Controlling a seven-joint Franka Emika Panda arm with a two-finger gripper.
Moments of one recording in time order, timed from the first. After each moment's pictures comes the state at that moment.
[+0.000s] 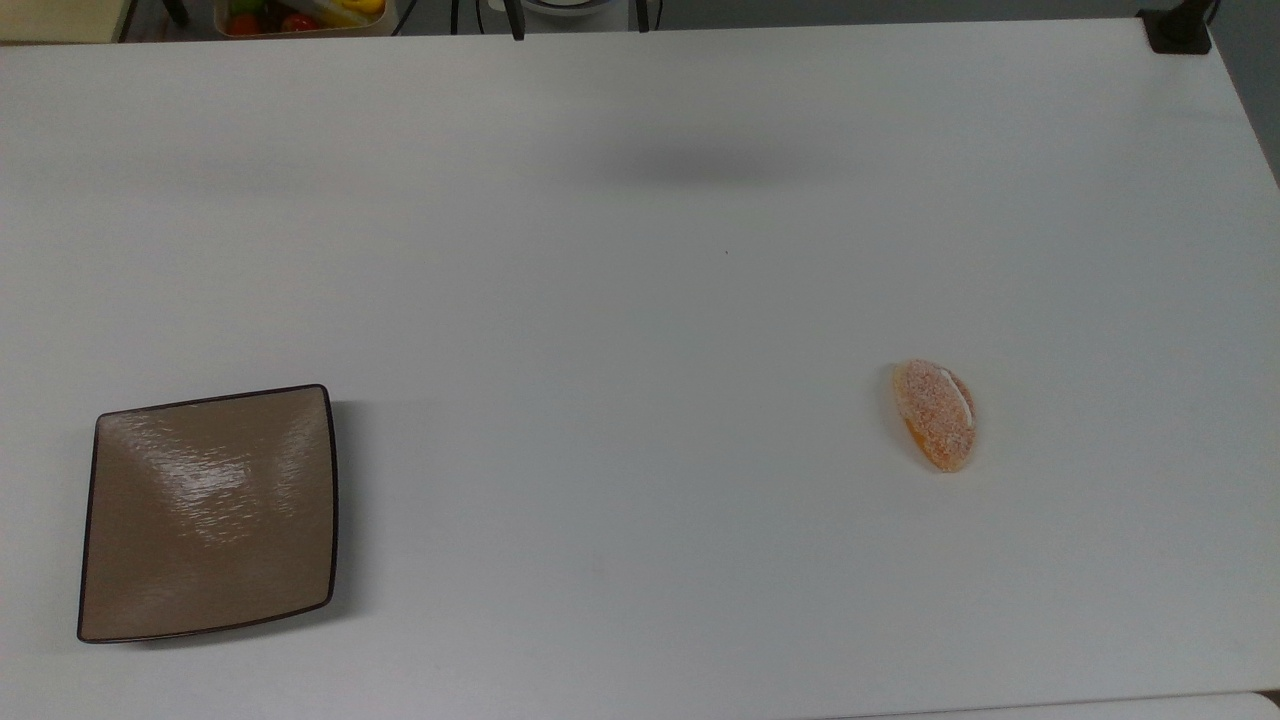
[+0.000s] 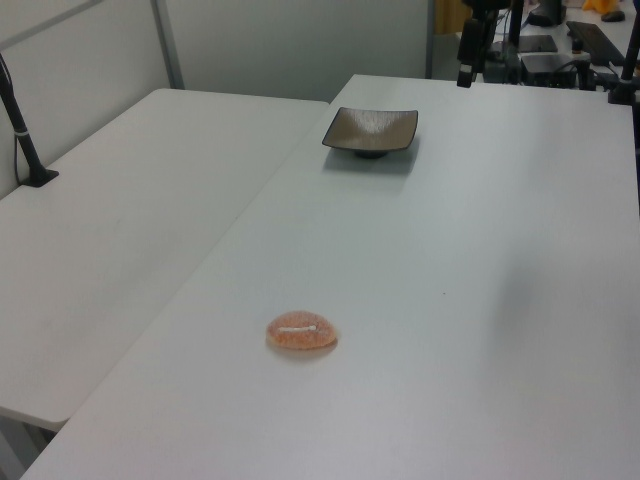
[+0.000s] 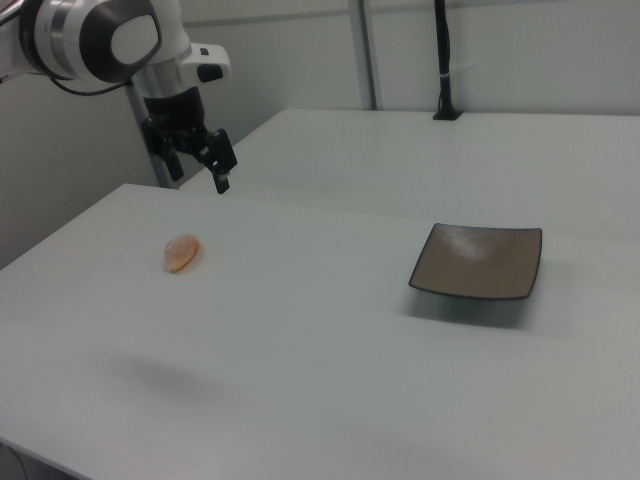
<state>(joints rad) 0.08 -0.04 0.05 -1.65 0.10 1.73 0.05</state>
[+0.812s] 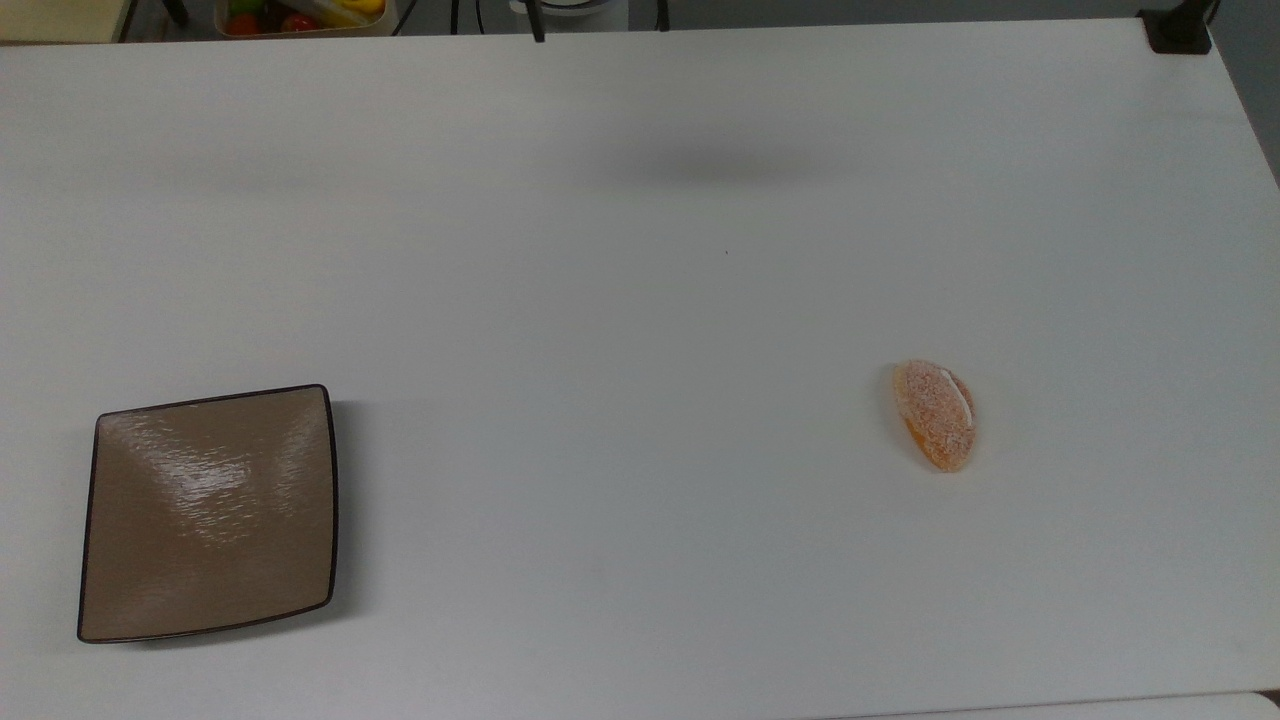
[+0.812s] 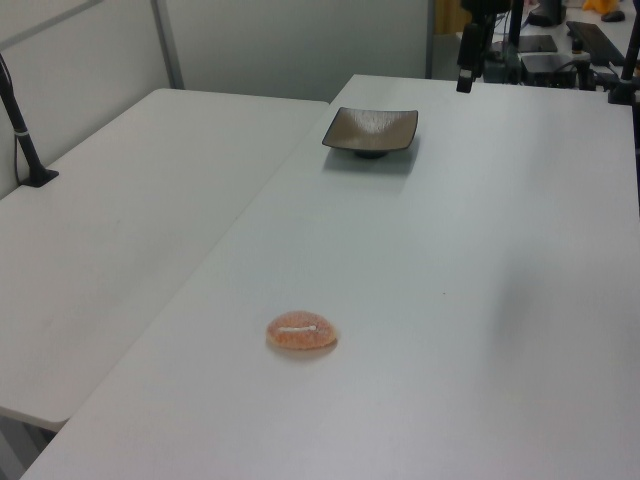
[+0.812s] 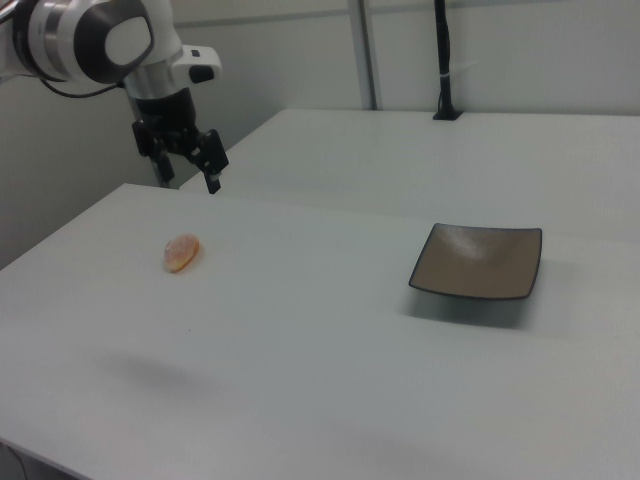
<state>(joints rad) 0.11 -0.04 0.05 -1.65 0.10 1.73 0.05</state>
